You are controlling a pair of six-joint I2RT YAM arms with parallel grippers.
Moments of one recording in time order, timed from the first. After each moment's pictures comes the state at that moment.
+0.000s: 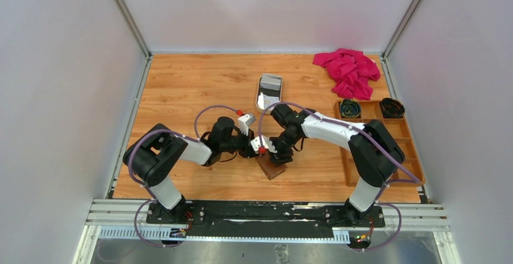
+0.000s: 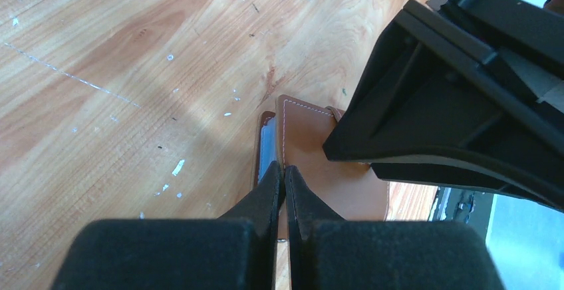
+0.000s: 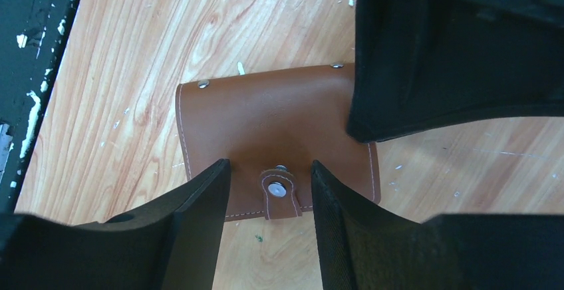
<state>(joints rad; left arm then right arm) -0.63 1.67 0.48 0.68 0.57 -0.43 0.74 1.69 1.07 -0.71 -0.67 -1.21</state>
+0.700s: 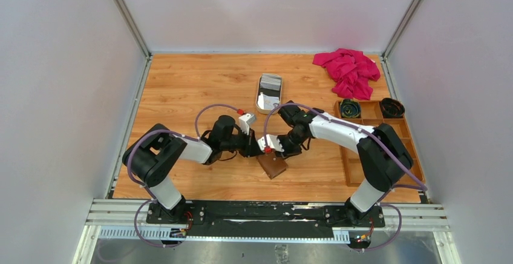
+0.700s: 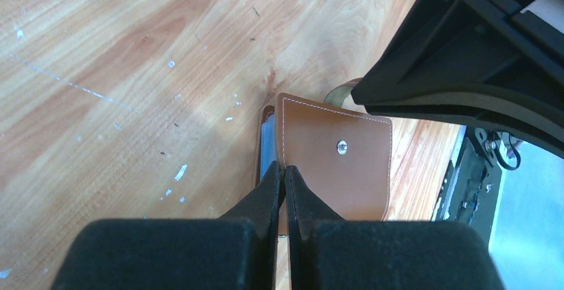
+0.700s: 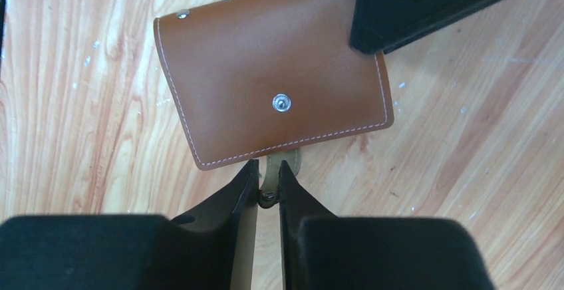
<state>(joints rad) -0.63 1.66 0.49 0.65 0.57 -0.41 0.69 1.63 1.03 -0.74 -0.53 -1.23</state>
